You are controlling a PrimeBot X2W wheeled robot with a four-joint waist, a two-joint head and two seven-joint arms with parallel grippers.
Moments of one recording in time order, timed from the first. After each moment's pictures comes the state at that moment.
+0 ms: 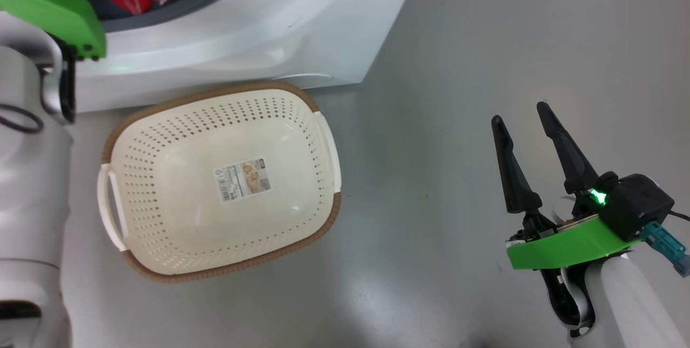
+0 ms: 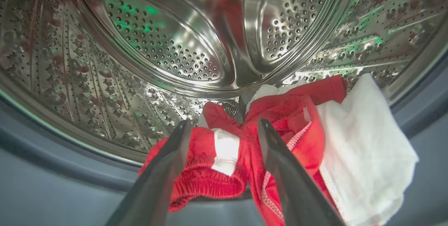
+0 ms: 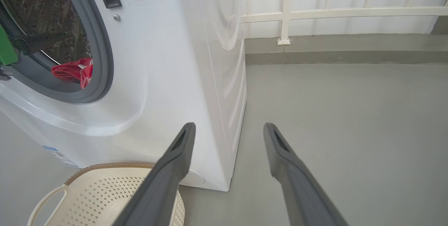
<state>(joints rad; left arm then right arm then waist) -1.20 0.18 -0.04 1.01 -0.12 -0.02 -0.23 -0.25 -0.06 0.08 0.09 0.28 0.12 -0.26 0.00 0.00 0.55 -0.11</state>
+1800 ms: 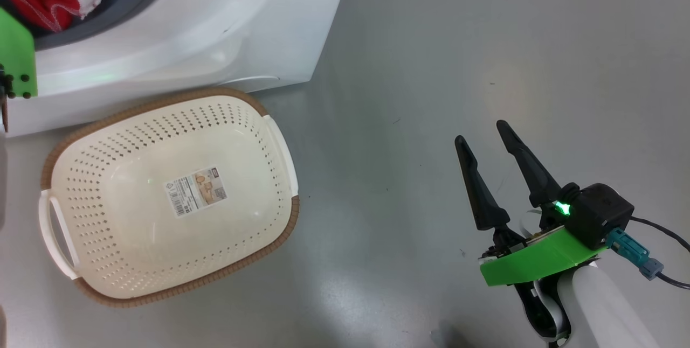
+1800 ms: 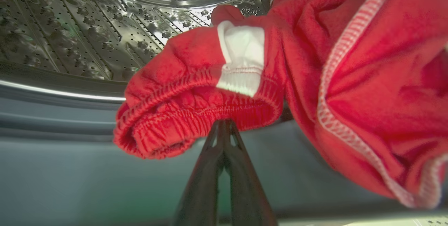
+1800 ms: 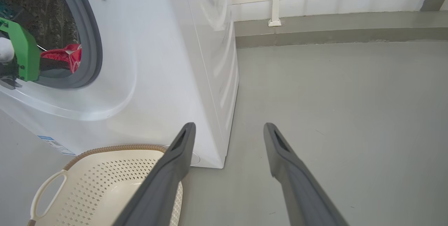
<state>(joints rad) -1.31 0.33 -0.22 1.30 -0.02 0.10 0.03 -0.25 -0.05 0.18 0.13 0.33 0.12 -0.26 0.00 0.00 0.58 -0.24</state>
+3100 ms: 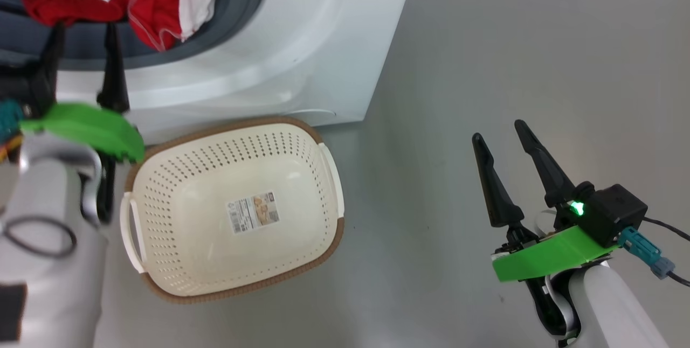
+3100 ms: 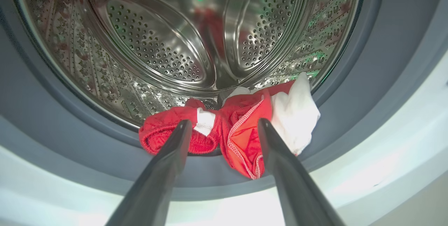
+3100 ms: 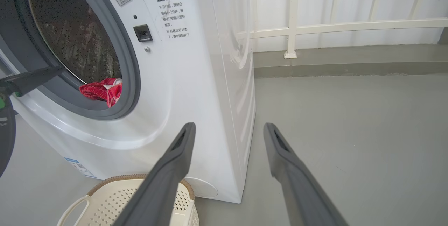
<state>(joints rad) -0.89 0.21 -0.07 0.80 -0.26 -0.04 -0.25 -0.25 -0.05 0.13 0.14 0.31 0.12 -0.26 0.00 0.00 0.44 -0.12</state>
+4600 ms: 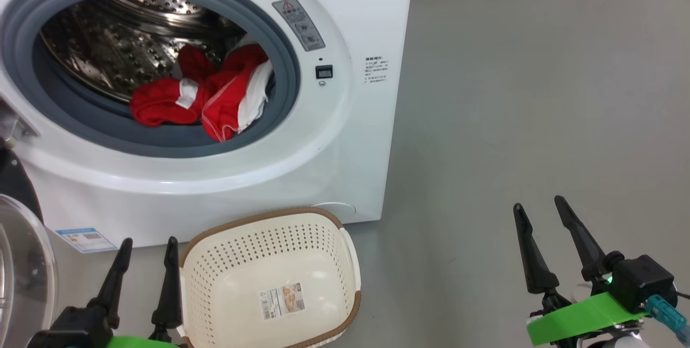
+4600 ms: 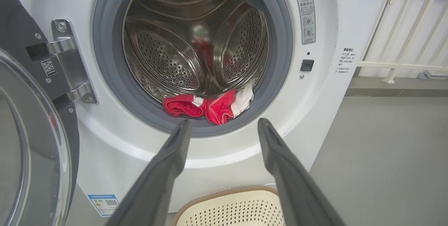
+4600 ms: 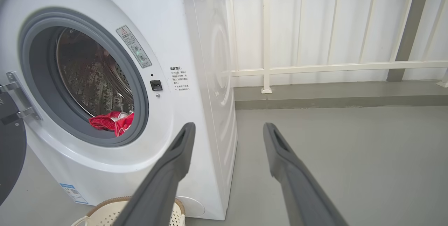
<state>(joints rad) -0.05 0.07 0.09 0.19 -0.18 -0.12 -0.25 0.00 -0.05 0.01 0.11 0.28 0.12 -0.26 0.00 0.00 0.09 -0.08</state>
